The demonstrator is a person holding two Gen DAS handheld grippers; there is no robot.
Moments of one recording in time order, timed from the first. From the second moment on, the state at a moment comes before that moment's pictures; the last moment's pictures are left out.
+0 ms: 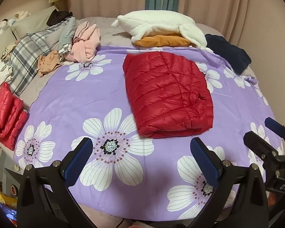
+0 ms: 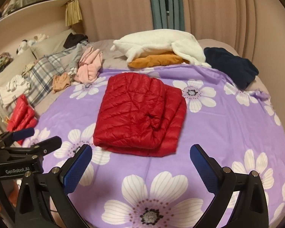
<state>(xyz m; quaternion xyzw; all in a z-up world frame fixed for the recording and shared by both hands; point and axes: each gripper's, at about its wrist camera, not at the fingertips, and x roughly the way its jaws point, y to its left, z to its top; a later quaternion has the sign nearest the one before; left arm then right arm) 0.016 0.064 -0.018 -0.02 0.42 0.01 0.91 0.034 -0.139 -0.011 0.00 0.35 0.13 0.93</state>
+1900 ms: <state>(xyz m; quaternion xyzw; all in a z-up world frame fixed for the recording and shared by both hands) 0.017 0.046 -0.019 -0.01 0.41 -0.02 0.91 0.036 -0.151 -0.011 0.01 0.36 0.13 0.93</state>
